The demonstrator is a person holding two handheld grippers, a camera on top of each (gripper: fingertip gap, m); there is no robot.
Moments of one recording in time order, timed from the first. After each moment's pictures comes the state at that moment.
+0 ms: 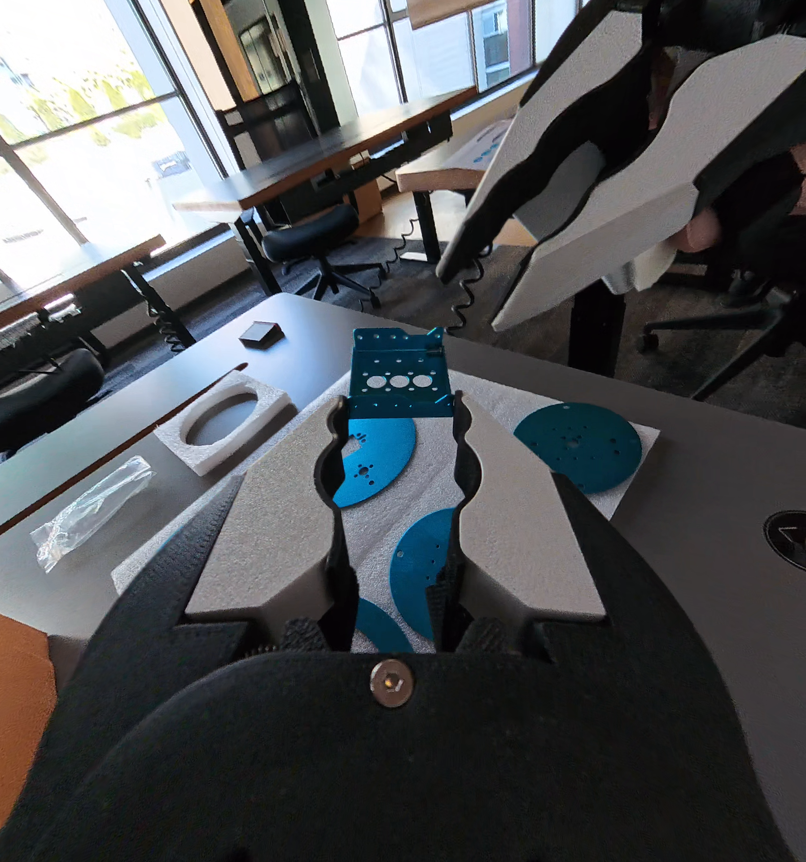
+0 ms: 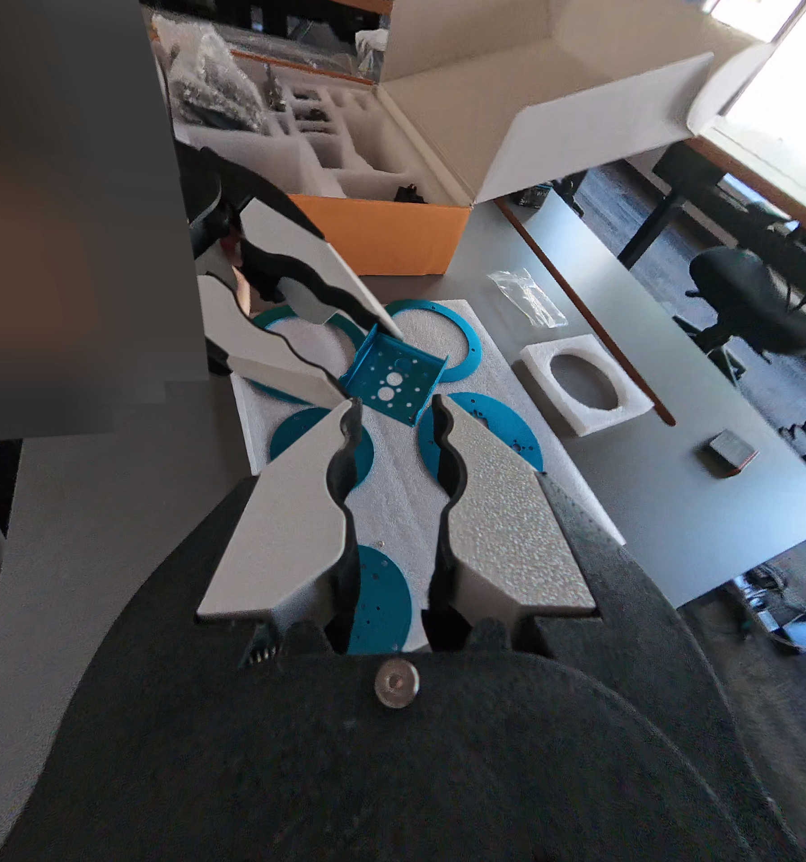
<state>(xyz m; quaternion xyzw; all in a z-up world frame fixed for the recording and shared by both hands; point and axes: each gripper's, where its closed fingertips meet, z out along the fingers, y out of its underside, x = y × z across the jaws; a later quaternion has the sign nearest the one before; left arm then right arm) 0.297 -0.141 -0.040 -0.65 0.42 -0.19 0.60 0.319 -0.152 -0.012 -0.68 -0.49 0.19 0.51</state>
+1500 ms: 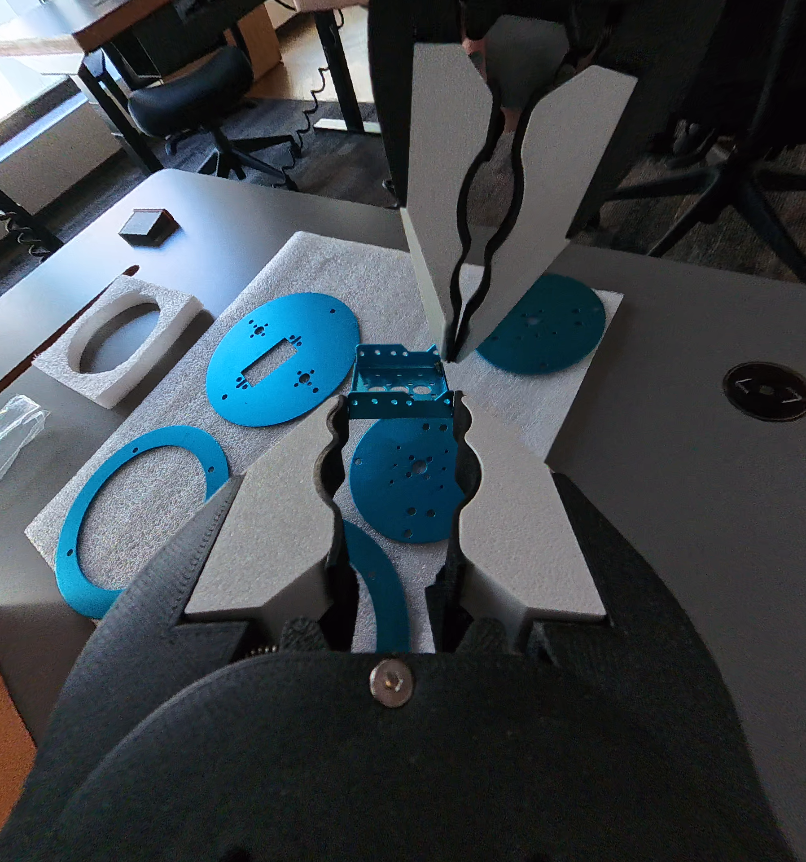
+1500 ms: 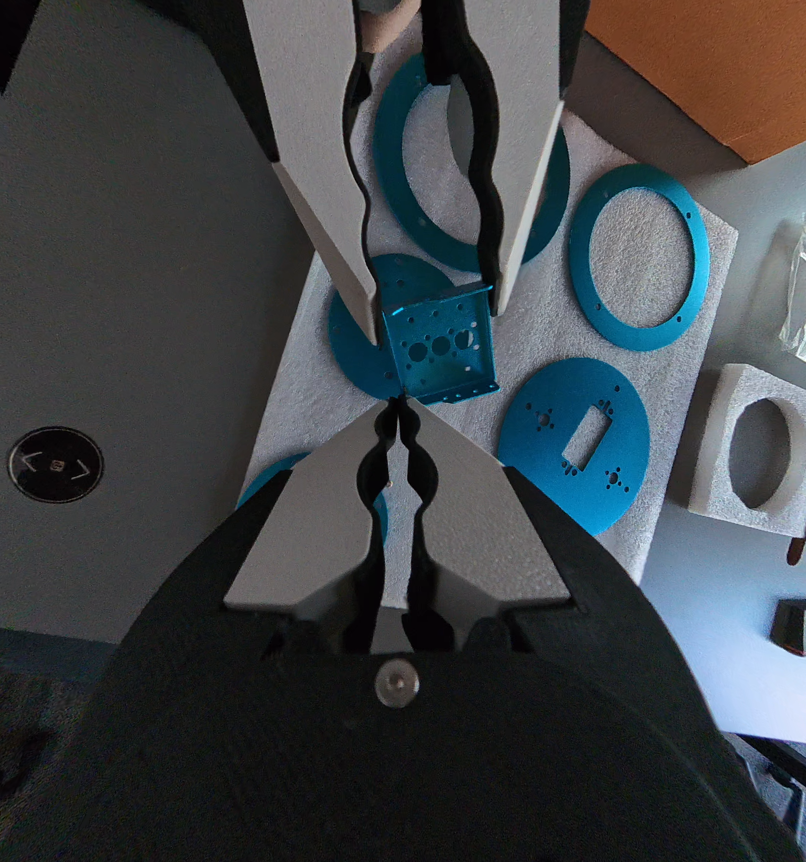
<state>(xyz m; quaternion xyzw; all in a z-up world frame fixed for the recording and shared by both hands) 0.286 -0.159 -0.097 -0.70 0.50 -0.19 0.48 0.303 -0.164 -0.108 -0.58 -0.77 0.11 0.26</state>
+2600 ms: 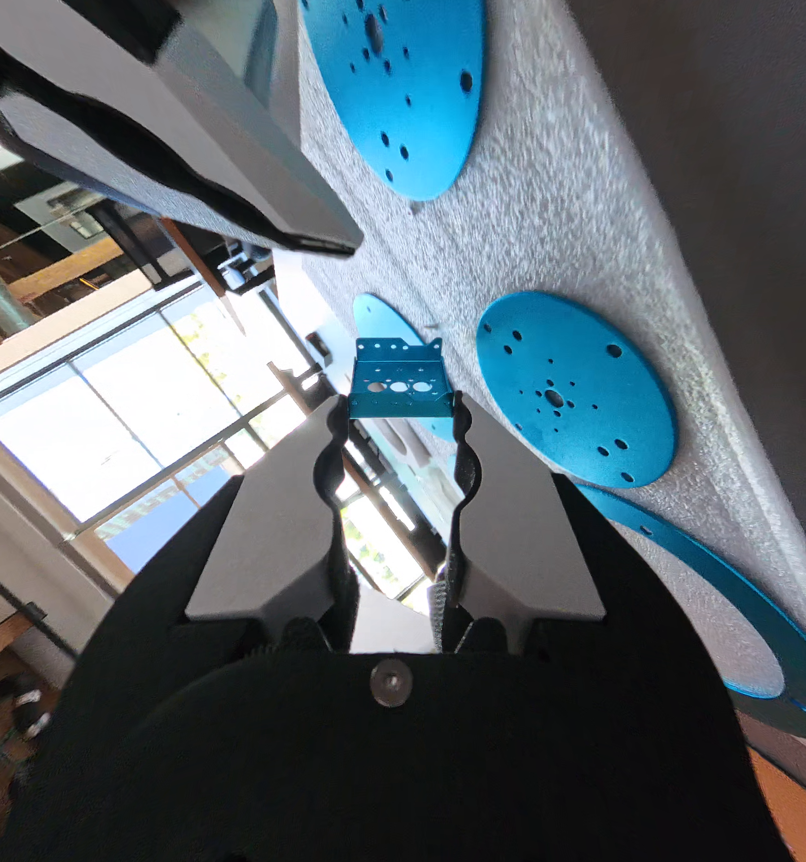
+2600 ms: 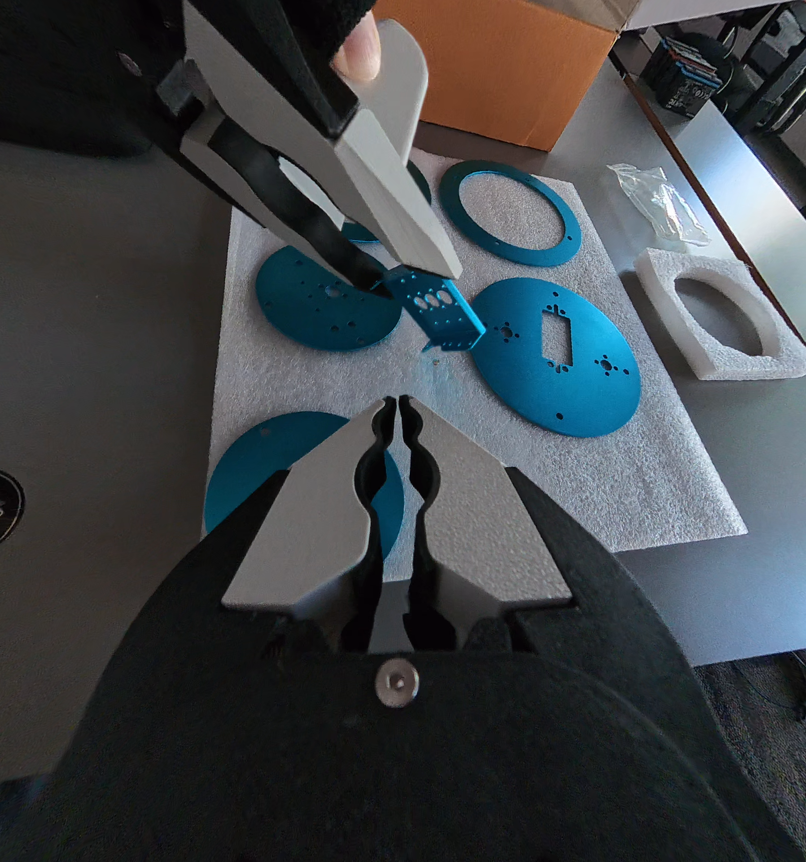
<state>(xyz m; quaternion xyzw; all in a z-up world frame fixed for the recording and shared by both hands) 0.305 -0.125 -0.120 -0.29 0.82 0.35 0.36 0.346 -0.143 -0.125 -0.64 -0.58 0.23 0.45</state>
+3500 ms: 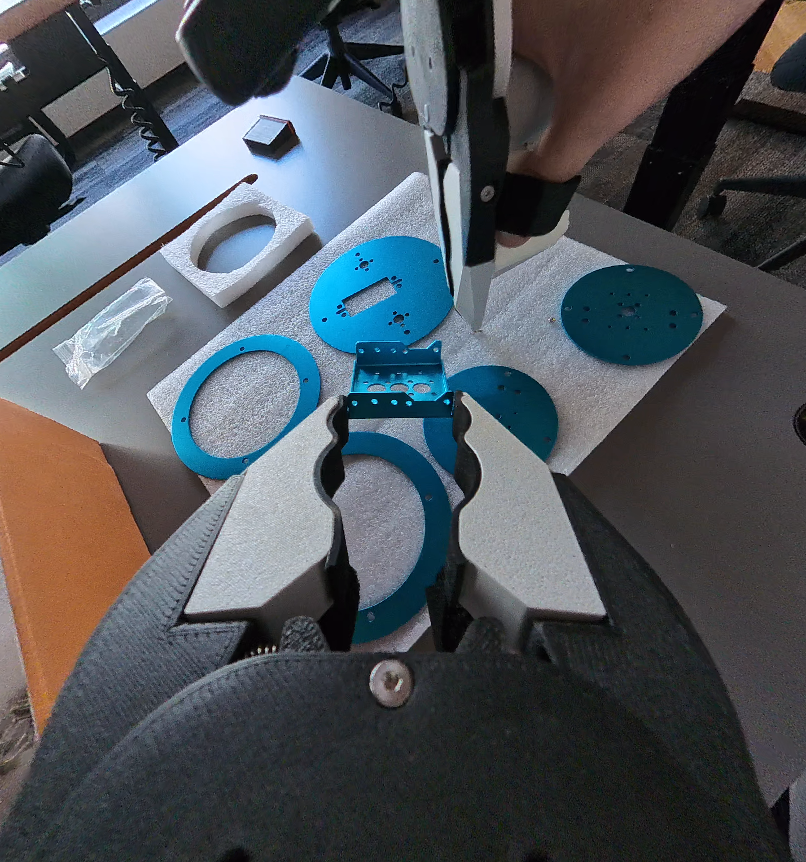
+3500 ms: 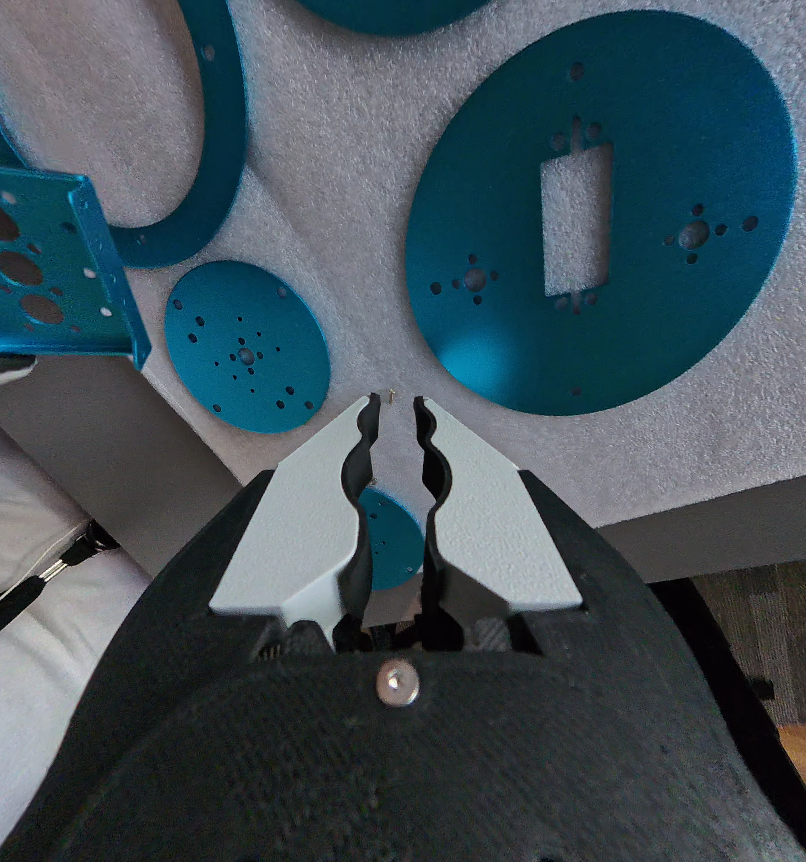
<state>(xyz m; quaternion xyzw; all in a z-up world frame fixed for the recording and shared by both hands) 0.234 -0.142 -0.077 -0.78 0.40 -0.11 0.47 0.319 -0.107 -0.147 -0.89 -0.45 0.10 -0.01</state>
